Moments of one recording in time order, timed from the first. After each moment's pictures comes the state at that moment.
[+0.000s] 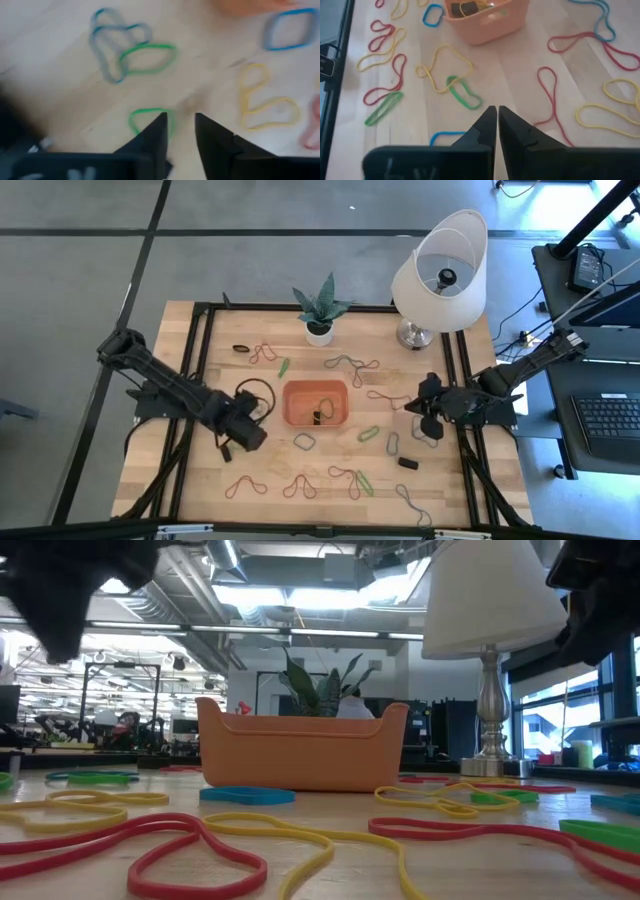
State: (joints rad) left arm -0.52 1.40 1.04 -1.13 -0.19 -1.51; right arm 0.48 0.68 0.52 -0.65 0.36 0.67
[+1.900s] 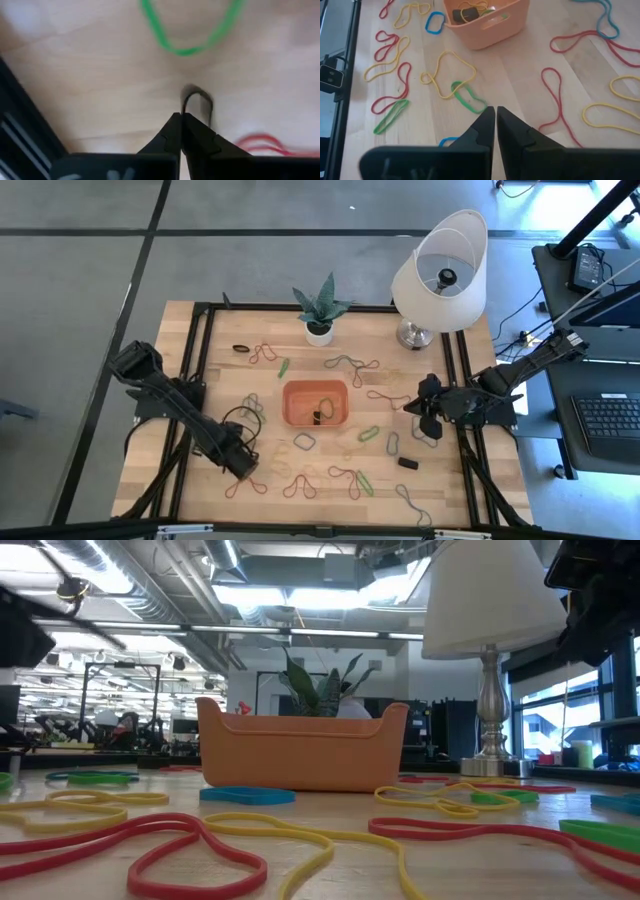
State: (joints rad) left arm -0.70 1.60 0.91 -0.86 0.13 -2.04; right arm 0.48 0.68 0.52 -0.62 0.35 0.73
